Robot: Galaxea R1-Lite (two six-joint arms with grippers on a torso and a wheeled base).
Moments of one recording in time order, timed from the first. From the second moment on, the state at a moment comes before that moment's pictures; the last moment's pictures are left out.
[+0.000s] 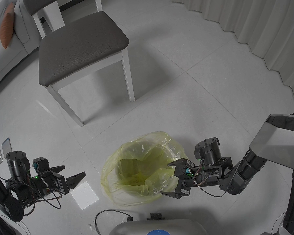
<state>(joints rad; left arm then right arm) -0.07 1.72 -0.02 -1.27 -0.36 -0.08 0.59 2.23 -0.81 -0.74 0.33 -0.68</state>
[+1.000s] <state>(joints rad) -0.15 1.83 -0.02 -1.41 -0.33 -0.07 0.65 2.29 -0.71 -0.79 0.33 -0.69</state>
